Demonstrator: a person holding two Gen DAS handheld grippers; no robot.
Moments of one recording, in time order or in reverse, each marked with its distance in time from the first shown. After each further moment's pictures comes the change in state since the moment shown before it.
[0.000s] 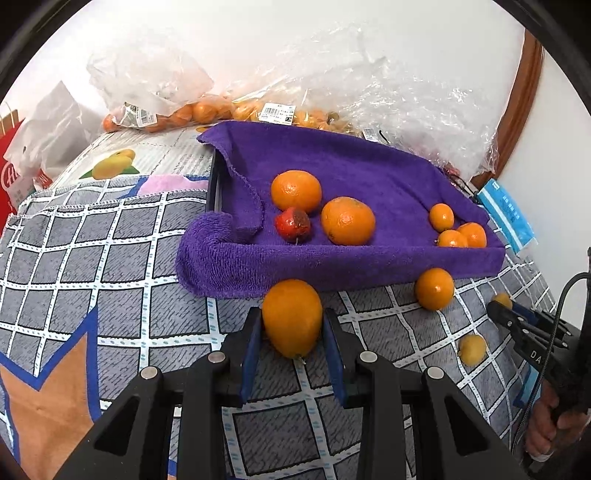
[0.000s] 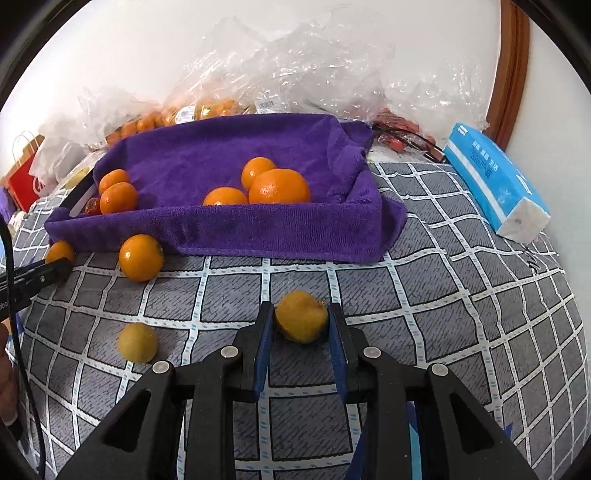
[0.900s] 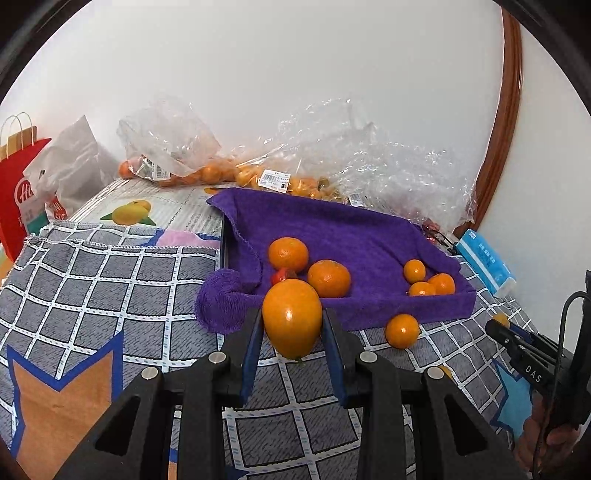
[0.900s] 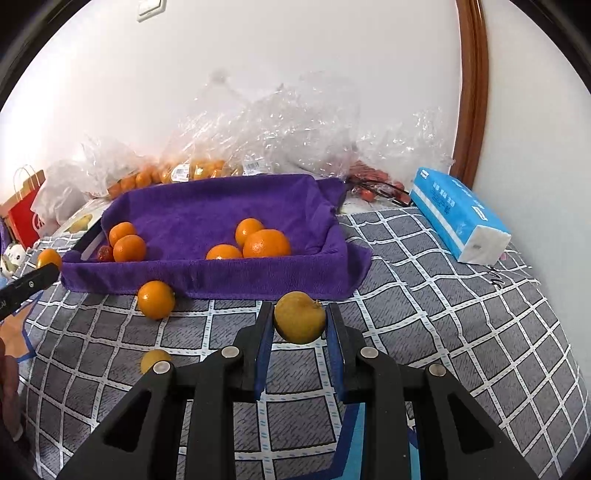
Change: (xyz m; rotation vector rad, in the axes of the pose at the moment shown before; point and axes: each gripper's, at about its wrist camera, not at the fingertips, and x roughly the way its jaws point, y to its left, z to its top) left arm -0.046 0.000 -0.008 -0.023 -0.249 -0.031; right arm -0.046 -0.005 -0.006 0.046 -0.223 -0.023
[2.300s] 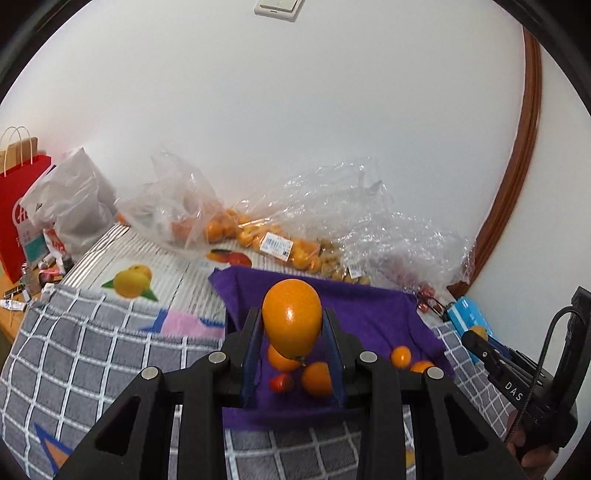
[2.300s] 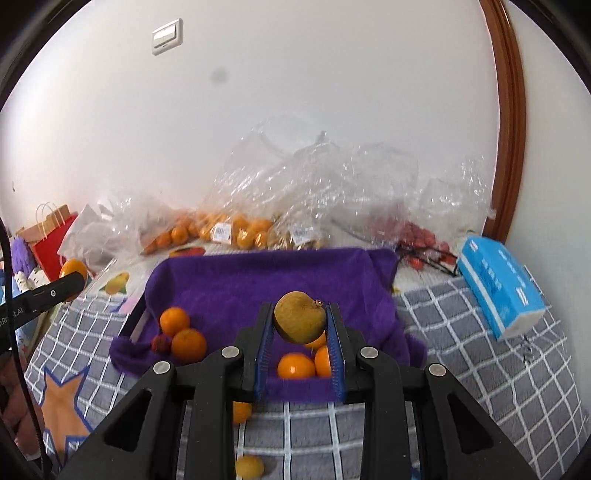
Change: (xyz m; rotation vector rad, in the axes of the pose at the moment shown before) left arm -0.005 0.009 0.097 -0.084 -0.068 -0.019; right arm 0.001 0.041 0.096 0.015 -0.075 0.099
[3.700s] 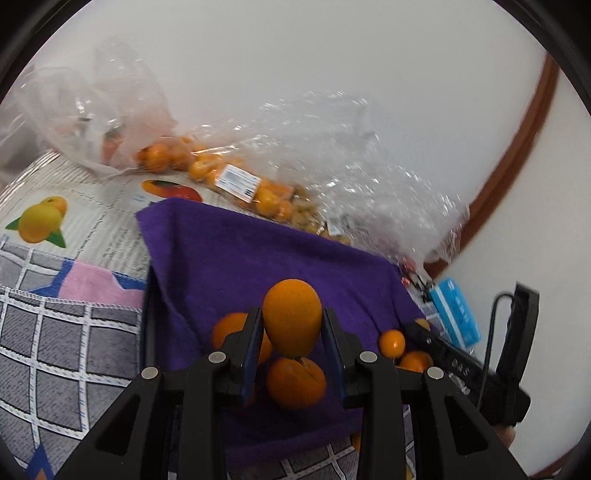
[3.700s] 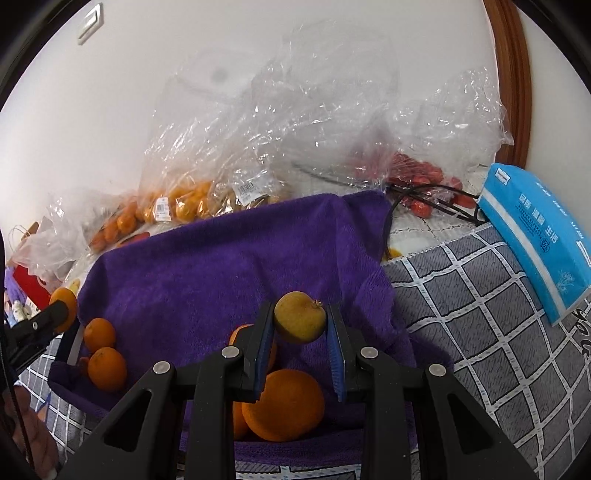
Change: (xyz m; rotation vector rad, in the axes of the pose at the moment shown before) left arm 0.095 0.004 -0.031 -0.072 0.173 -0.203; right arm 0.114 -0.057 -0.022 0.145 0.171 0.006
